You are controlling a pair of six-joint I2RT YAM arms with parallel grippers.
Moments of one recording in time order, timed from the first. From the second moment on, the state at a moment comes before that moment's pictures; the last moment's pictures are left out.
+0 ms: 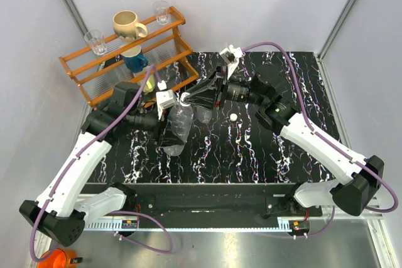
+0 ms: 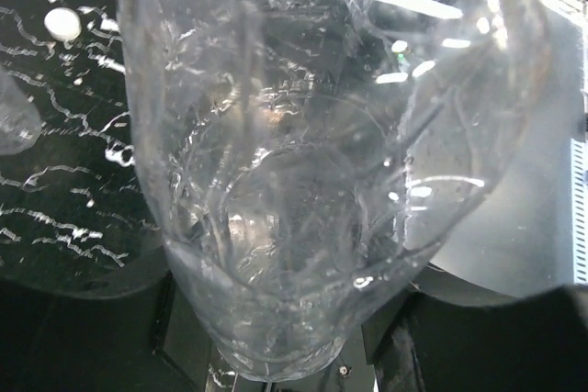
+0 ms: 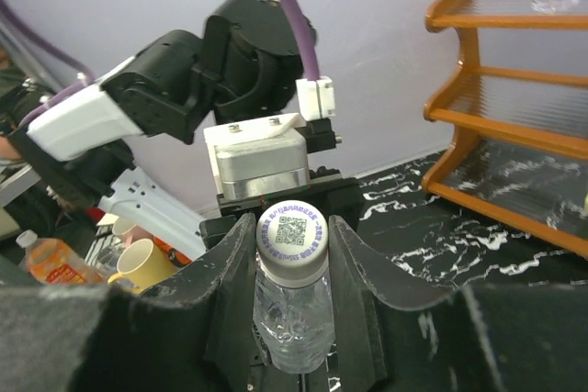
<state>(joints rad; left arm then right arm) -0.44 1.02 1.18 -0.87 0.96 0.23 0.75 1.32 1.28 0.26 -0.72 0.49</state>
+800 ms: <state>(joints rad) -0.43 1.02 1.14 -0.88 0.51 0.24 0.85 1.36 1.31 -0.03 -0.16 0.72</state>
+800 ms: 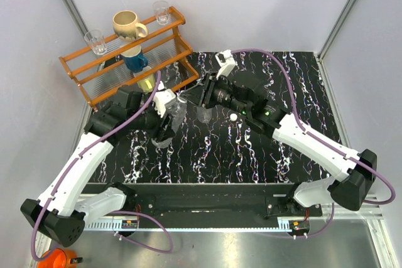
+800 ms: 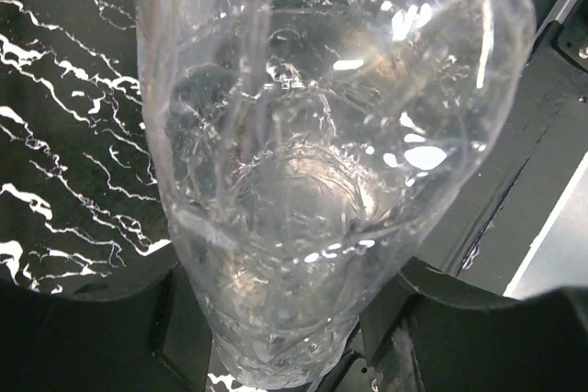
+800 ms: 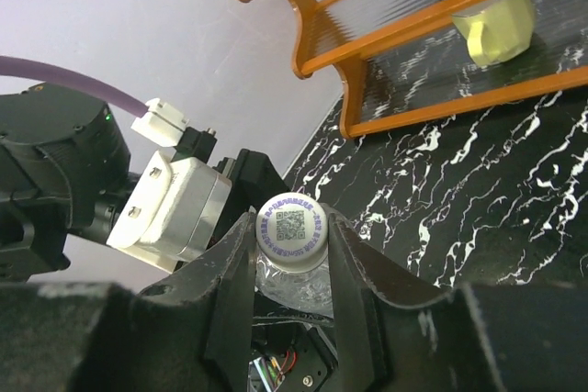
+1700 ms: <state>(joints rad) -0.42 0.99 1.12 -0.82 0.69 0.27 0.88 1.21 1.23 -0.14 -0.05 0.63</state>
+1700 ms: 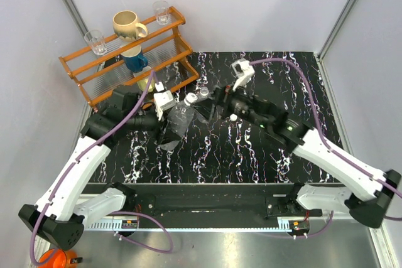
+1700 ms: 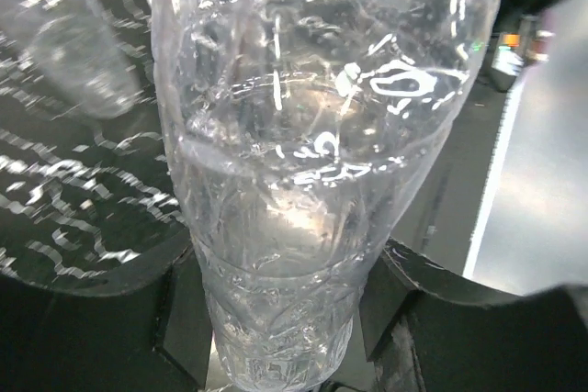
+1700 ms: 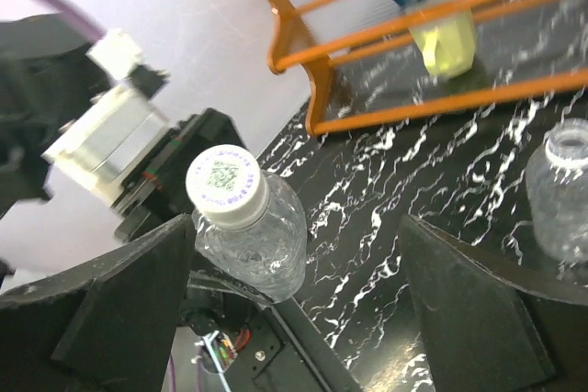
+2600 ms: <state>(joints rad) -0.42 1.01 1.14 -0.94 1.44 0.35 0.67 1.24 1.11 0.75 -0.96 0.68</state>
